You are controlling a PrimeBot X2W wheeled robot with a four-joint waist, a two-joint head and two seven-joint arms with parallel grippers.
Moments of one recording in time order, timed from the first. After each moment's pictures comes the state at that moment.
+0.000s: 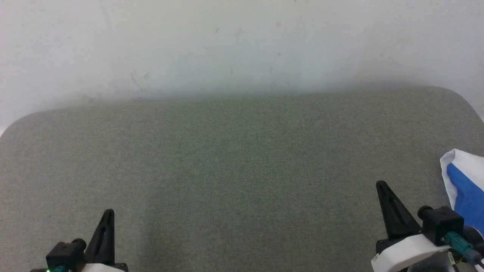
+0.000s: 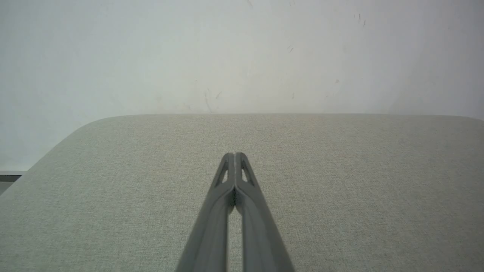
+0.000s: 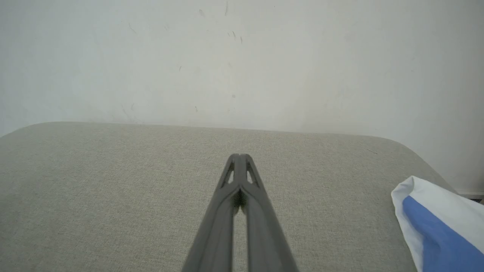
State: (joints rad) left arm 0.15 0.21 0.05 0.08 -0.22 -0.05 -0.20; right arm 0.12 -0.06 0.01 -0.05 0.09 0.13 -0.06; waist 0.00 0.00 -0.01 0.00
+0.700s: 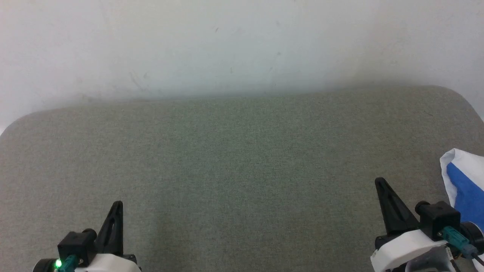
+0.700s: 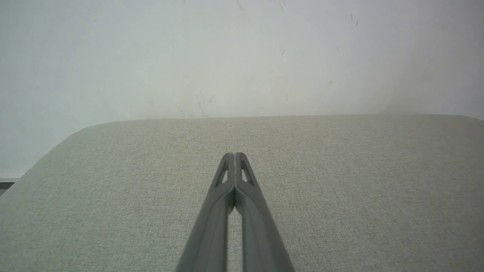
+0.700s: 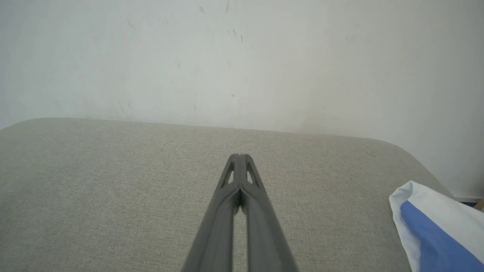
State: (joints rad) left arm 0.12 0.18 0.04 0.07 -0.17 -0.04 -0.16; right arm 0.09 -0.06 0.01 -0.04 0.07 0.13 -0.04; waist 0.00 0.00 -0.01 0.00
